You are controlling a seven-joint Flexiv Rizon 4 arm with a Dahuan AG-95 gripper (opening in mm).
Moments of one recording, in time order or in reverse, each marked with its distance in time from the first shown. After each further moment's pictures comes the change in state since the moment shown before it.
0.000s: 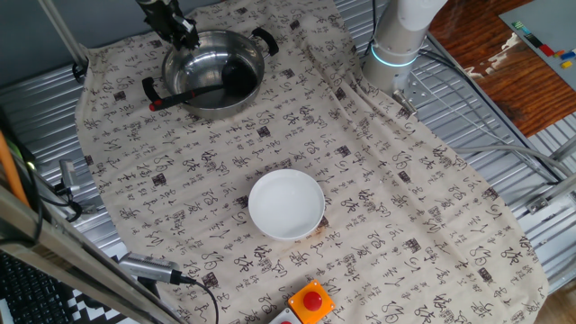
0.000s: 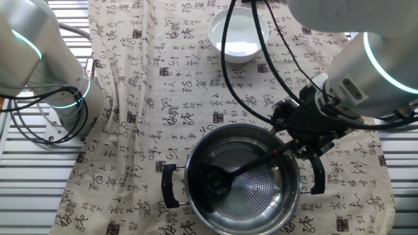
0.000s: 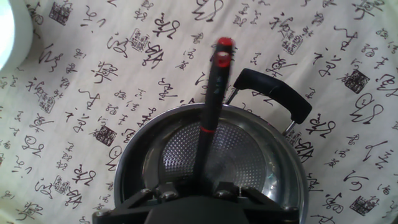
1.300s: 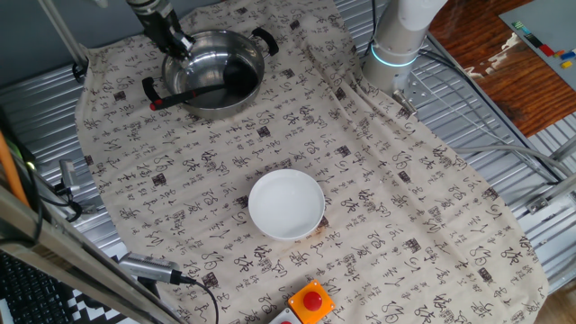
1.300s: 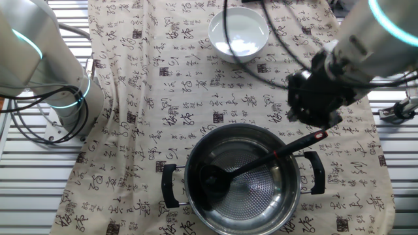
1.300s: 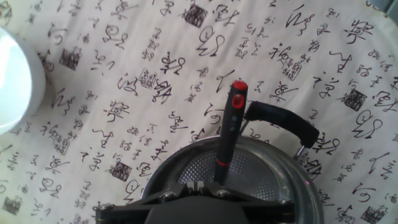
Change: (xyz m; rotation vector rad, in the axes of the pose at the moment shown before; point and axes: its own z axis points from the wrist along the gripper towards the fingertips) arm -0.049 0.027 -0.023 0.020 -0.035 0.092
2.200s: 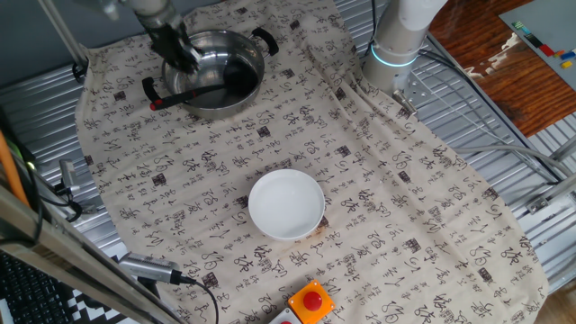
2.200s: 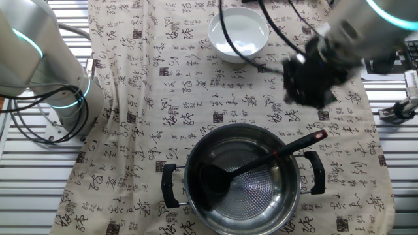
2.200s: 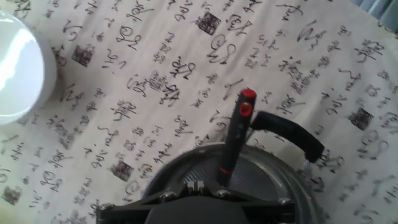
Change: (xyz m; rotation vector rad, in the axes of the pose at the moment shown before) arm -0.020 0.055 0.017 -0.009 -0.052 -0.026
